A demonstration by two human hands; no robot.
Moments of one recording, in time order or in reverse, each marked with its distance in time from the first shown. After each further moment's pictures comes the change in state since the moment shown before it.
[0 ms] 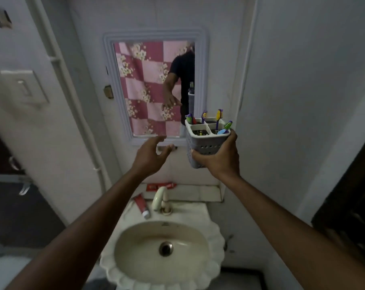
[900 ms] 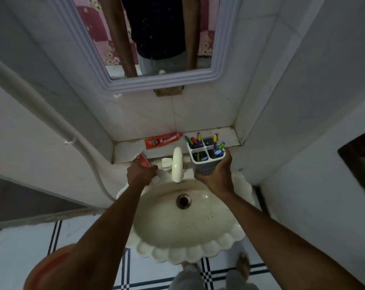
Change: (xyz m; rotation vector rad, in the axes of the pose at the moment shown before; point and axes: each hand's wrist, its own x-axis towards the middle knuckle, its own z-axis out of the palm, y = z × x) left_hand -0.033 -0.292 0.143 0.056 -0.443 -0.859; right_hand -0.122 0.216 0.211 -0.115 -0.125 0.488
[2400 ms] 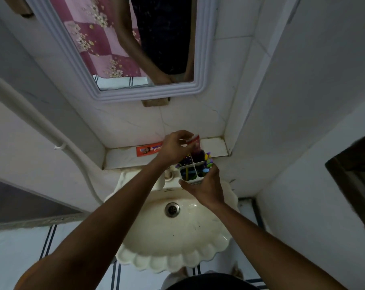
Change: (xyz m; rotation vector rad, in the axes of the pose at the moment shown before) left_hand -0.062 0.162 0.041 -0.133 -0.145 0.837; right_hand -0.003 -0.002 -0.034 -0.061 -0.142 0.070
